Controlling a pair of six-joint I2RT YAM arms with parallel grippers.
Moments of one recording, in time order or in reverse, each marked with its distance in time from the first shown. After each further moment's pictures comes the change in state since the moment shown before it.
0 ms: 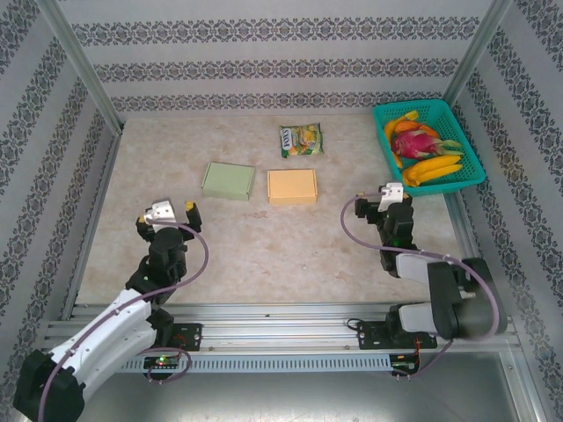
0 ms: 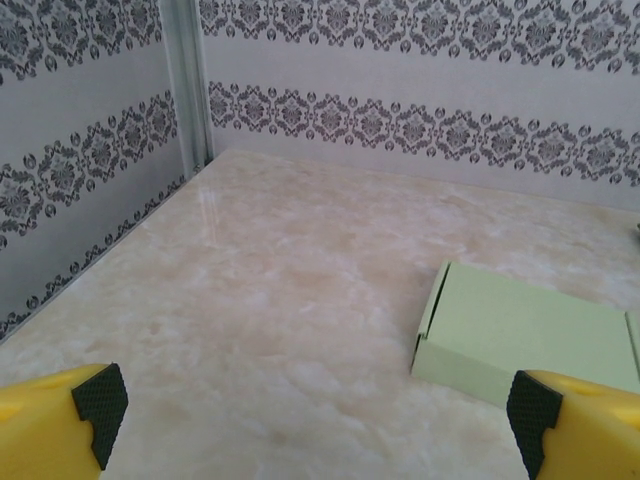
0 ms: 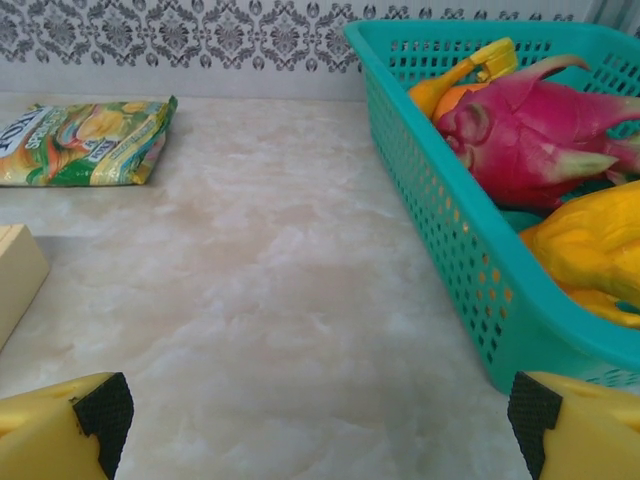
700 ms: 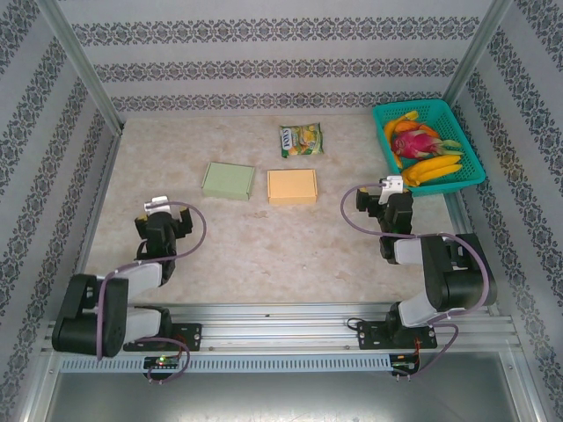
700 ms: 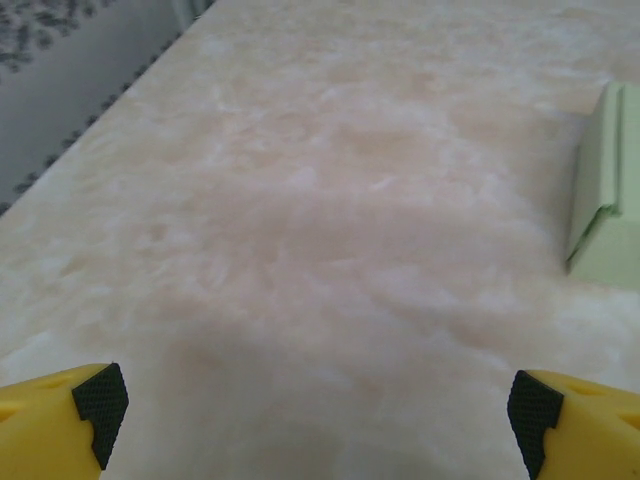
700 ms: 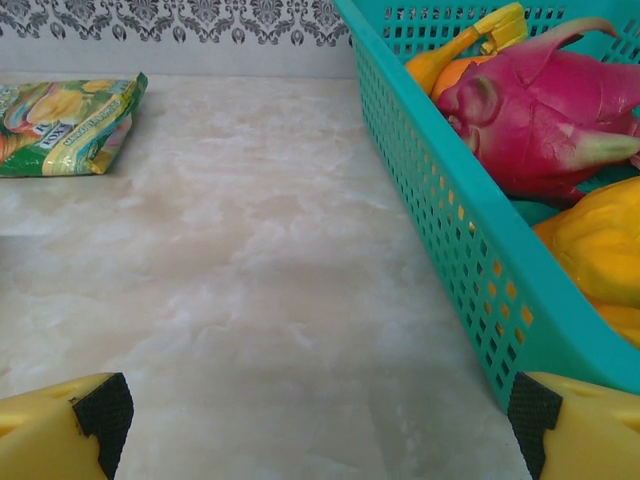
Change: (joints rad) left arm 0.411 0.607 0.013 0.370 0.417 0.087; right arm -0.051 0.121 0.111 -0.029 -0.025 0.006
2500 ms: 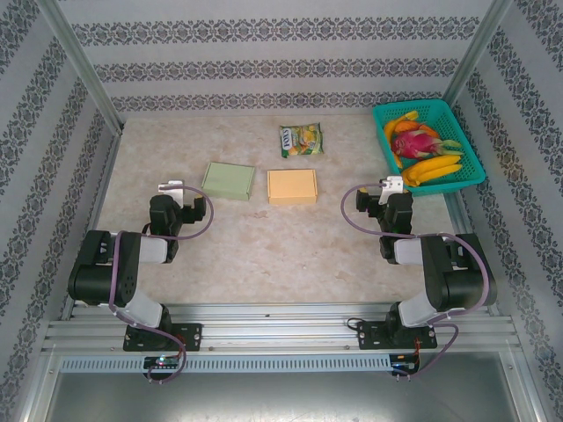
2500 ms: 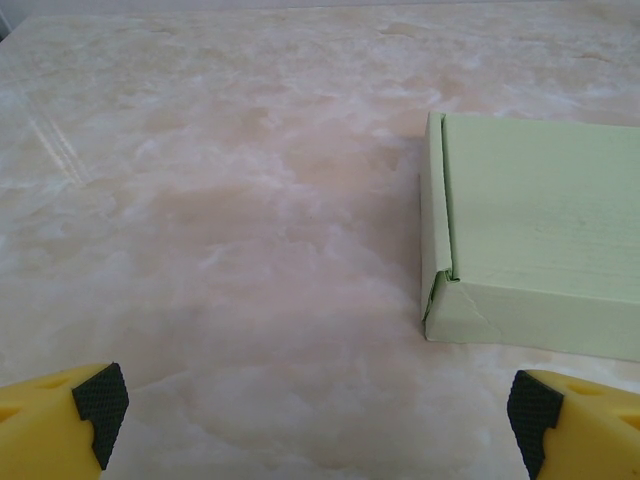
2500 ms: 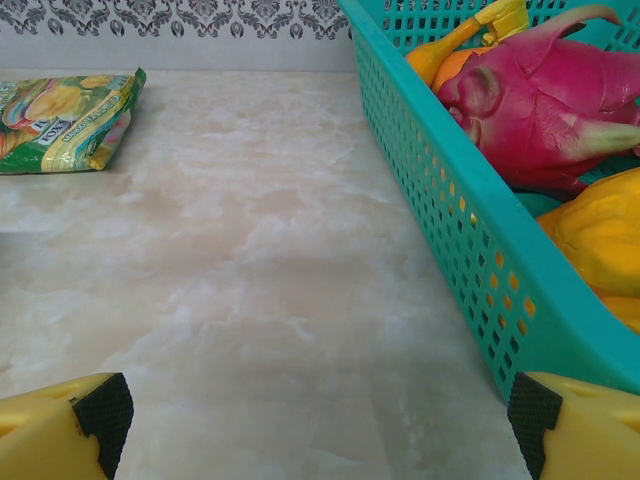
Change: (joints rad) left arm 0.026 0.292 0.152 0.169 0.282 0.096; right arm 0.000 0.000 0.000 -0.008 0.000 0.011
